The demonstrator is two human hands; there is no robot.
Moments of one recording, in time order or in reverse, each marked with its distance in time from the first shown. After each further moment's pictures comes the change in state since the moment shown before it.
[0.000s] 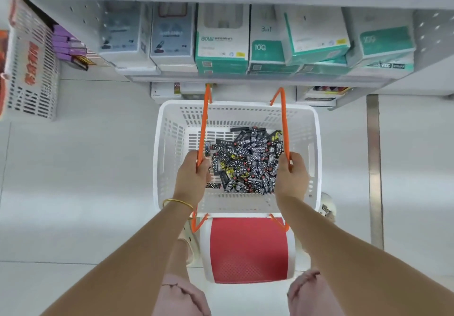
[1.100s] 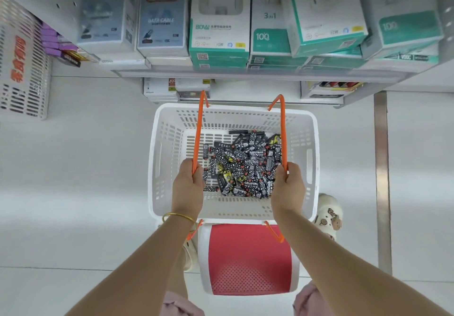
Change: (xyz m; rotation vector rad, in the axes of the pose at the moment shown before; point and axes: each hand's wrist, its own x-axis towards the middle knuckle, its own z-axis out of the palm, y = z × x) left_hand 0.010 -0.034 0.020 0.024 0.116 -0.019; right_hand 0.004 0.026 0.018 -0.046 -0.069 -0.016
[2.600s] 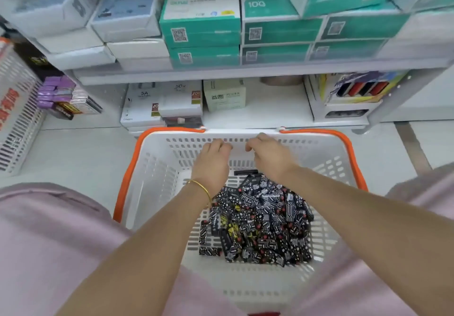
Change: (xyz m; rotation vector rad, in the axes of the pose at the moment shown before) left_hand 0.184 -0.046 0.111 0.849 0.003 0.738; right_hand 0.184 0.013 0.097 -0.739 -0.230 -0.879
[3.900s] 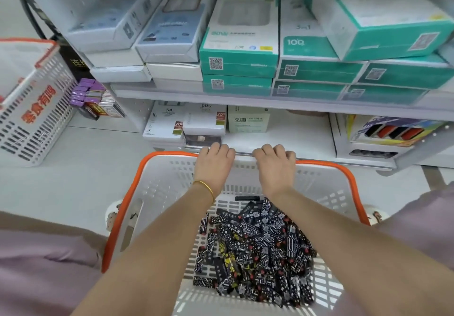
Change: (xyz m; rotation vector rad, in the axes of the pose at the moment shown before) left_hand 0.029 -0.023 -0.023 0.467 0.002 -0.052; right_hand 0.038 -0.025 0.010 -0.293 0.221 0.065
